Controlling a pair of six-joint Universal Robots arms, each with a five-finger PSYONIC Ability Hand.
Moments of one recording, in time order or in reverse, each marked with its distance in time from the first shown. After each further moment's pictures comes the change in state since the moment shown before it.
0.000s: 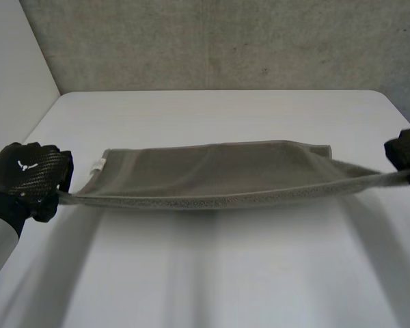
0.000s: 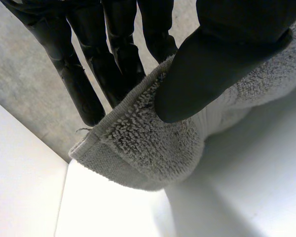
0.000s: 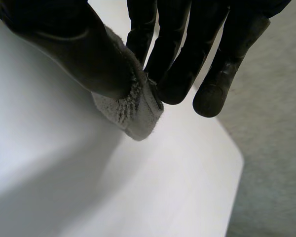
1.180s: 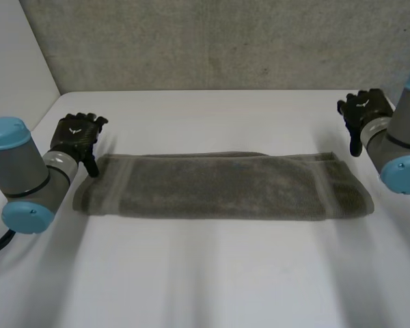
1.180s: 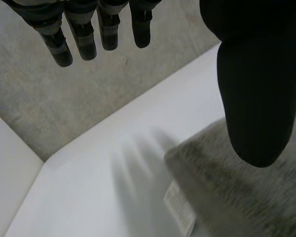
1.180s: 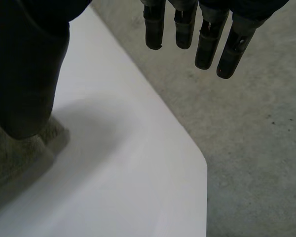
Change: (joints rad) left arm 0.001 -0.919 0.673 0.280 0.001 -0.121; right arm 0.366 0.889 -0.791 -0.366 0.525 0.237; left_hand -1.021 -1.047 -1.046 -1.049 -0.998; right_hand -1.102 -1.094 -1.100 -1.084 -1.107
